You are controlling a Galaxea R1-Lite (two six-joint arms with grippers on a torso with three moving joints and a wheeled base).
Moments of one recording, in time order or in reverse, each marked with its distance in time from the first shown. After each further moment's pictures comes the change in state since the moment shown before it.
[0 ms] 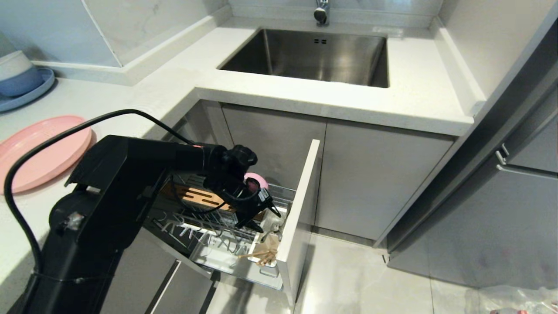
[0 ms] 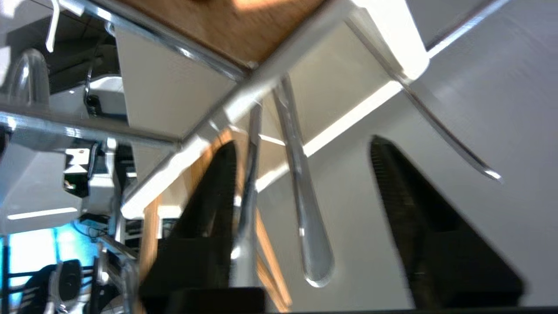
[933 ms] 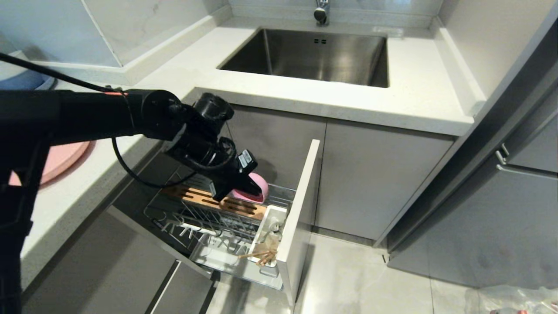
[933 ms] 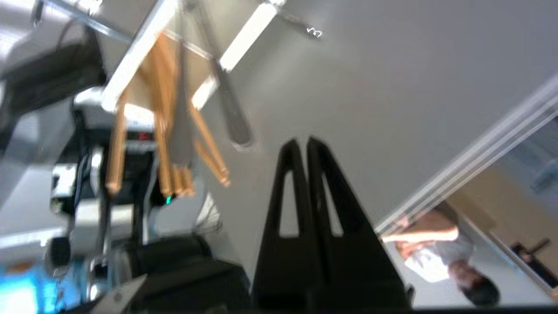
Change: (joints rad) left arm -0.024 -0.342 0.076 0.058 0.067 -0.027; right arm 0.000 0.000 0.000 0.000 -0.001 0.000
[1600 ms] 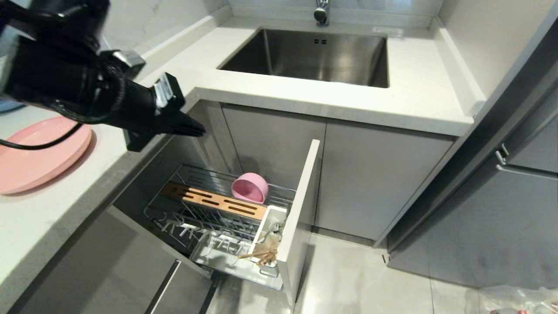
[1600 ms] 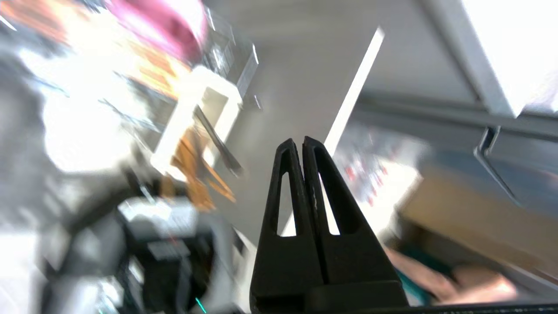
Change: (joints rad) left arm 0.059 -0.414 0.033 -0.011 0.192 0.184; right arm 0.000 0.000 0.000 0.000 0.001 0.000
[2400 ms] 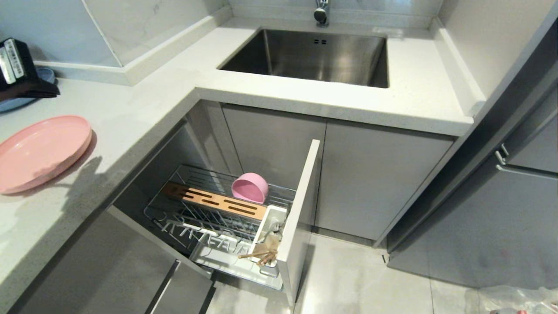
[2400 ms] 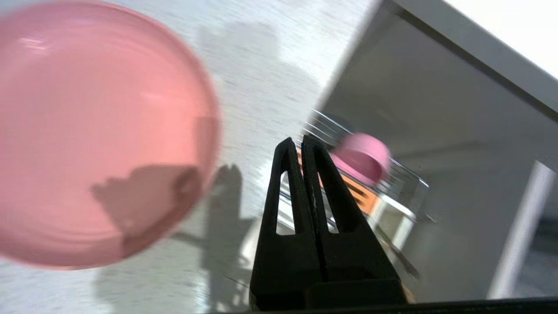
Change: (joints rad) left arm 0.454 -0.157 -0.010 -0.028 0.138 0.452; right arm 0.000 0.000 0.000 0.000 -0.001 0.000
